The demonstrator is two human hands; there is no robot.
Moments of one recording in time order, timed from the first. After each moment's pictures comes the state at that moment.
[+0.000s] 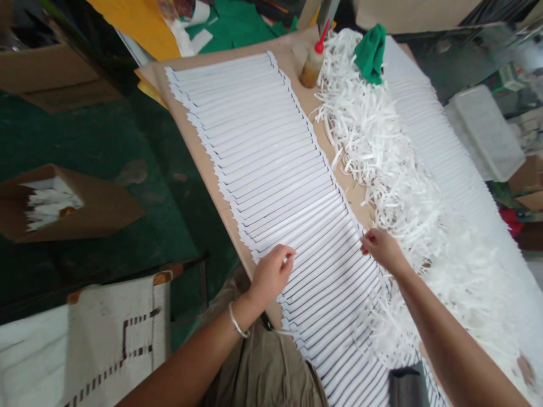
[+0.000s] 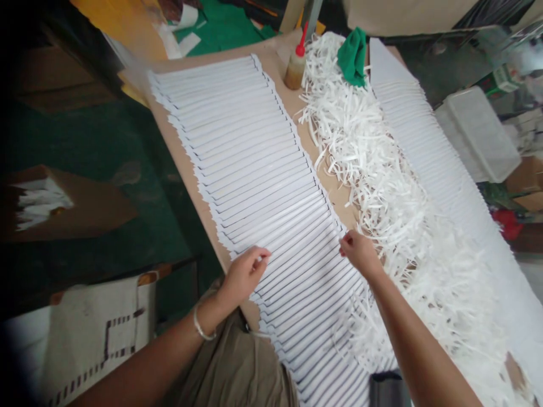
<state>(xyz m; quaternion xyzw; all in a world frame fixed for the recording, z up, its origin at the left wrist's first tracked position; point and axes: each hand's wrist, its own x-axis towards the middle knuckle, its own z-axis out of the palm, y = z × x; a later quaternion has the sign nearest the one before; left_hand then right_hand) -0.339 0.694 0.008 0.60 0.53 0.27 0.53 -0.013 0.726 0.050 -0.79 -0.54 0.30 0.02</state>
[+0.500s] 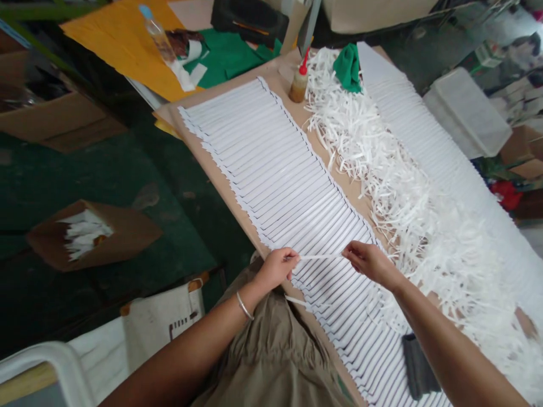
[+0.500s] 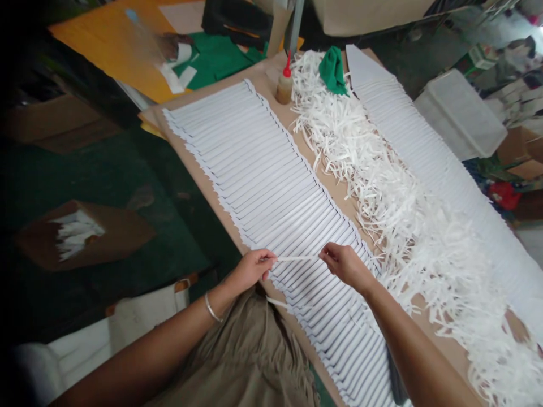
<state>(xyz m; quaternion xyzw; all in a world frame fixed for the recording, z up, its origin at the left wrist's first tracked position) -0.393 0.710 0.036 0.48 0.48 0.18 0.71 -0.107 0.674 0.121 -0.68 -0.59 0.43 0.05</state>
